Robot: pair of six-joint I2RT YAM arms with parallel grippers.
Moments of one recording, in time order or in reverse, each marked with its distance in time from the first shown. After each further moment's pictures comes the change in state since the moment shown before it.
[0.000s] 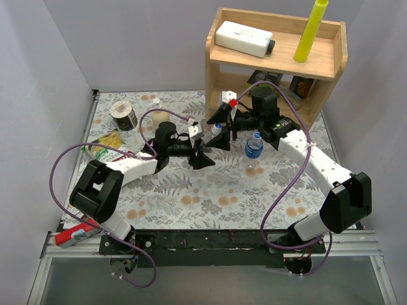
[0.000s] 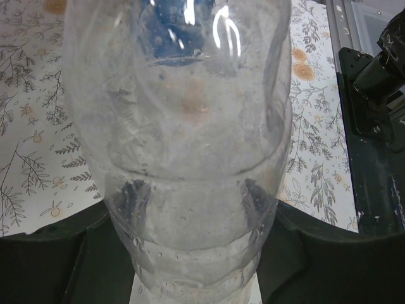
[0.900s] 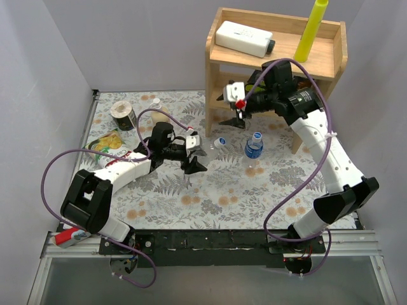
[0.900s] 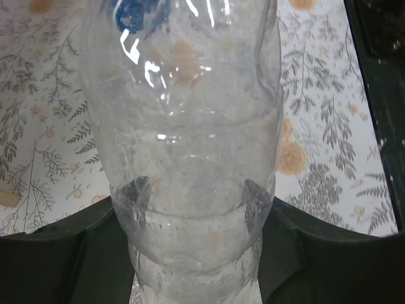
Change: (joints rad) left arm 0.016 -0.104 0.008 -0.297 0.031 0.365; right arm -0.042 0.093 0.539 -0.624 0.087 -0.629
